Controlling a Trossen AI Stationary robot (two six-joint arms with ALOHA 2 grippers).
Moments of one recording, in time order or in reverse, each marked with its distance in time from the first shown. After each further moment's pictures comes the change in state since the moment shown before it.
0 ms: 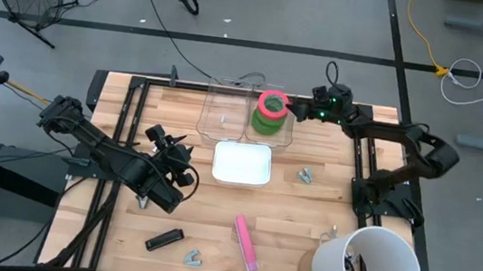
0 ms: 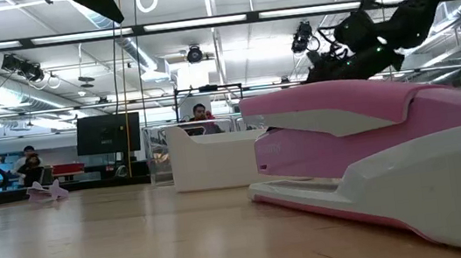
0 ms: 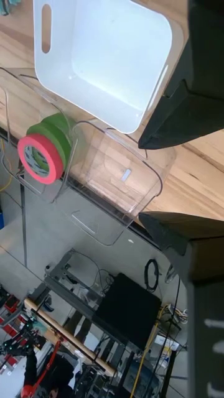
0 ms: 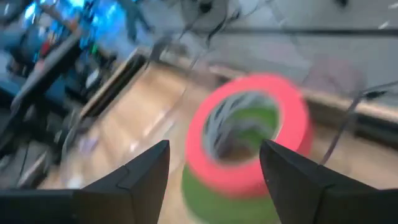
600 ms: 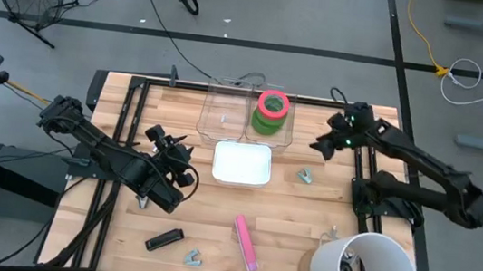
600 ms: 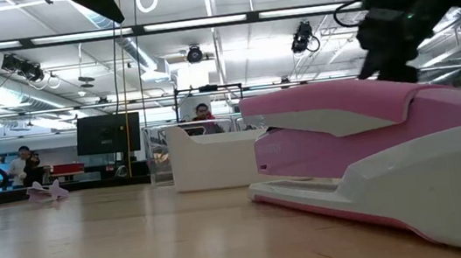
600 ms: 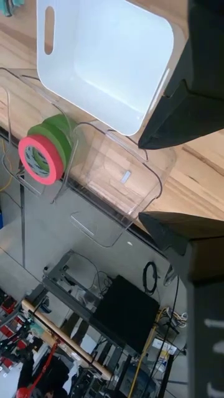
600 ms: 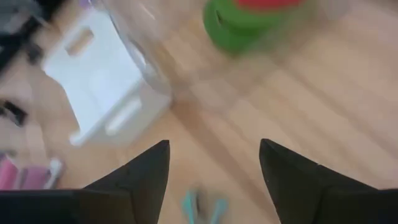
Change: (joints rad) left arm 0.000 0.000 0.000 0.004 0.006 -0.013; right arm 0.093 -0.569 0.000 -1.016 0.004 -0.287
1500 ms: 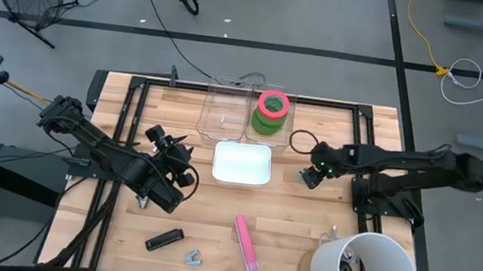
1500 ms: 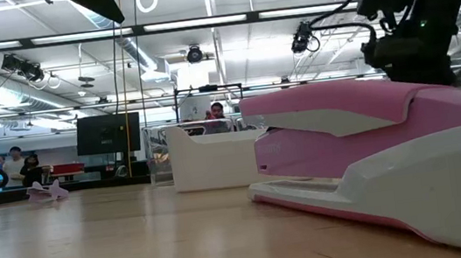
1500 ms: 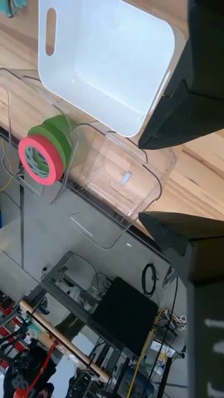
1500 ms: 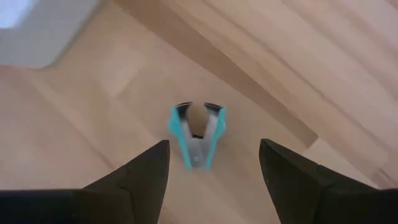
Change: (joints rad) left arm 0.001 0.000 0.000 0.004 0.001 -0.011; right arm 0.633 0.184 -0.007 -0.153 0.558 0.522
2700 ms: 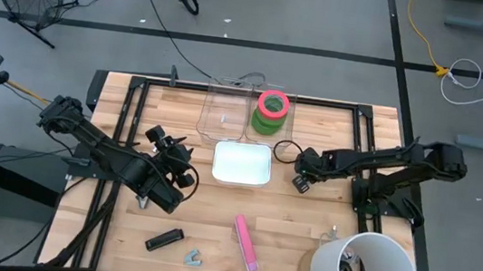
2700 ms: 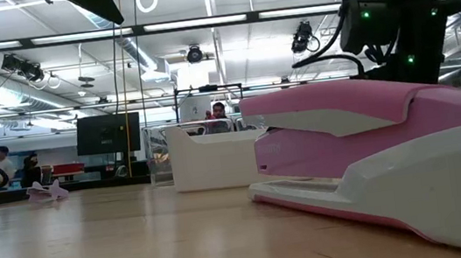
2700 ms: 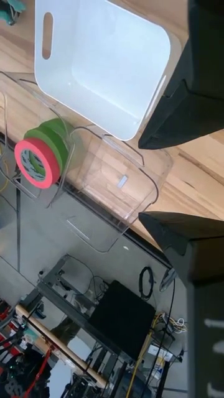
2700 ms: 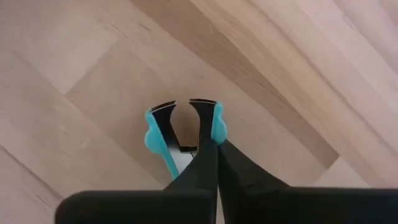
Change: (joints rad) left arm -0.002 0.000 0.000 0.002 0.019 -0.002; right arm 0.050 0.291 0.008 0.101 0.075 -0.012
